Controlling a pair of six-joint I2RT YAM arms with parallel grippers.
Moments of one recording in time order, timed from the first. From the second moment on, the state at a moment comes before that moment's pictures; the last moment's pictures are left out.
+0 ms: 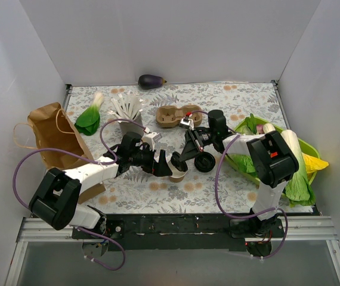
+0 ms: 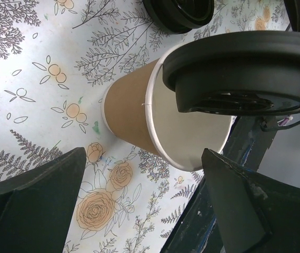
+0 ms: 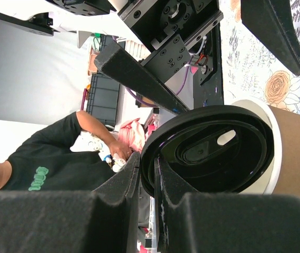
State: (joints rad) left arm -0.55 1.38 0.64 0.02 0.62 -0.32; right arm 0.47 1.84 0.92 0.56 -1.55 0.97
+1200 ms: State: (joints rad) left arm -0.55 1.39 0.65 0.02 0.62 -0.32; right arm 0.41 1.84 0.96 0.19 -1.53 0.66
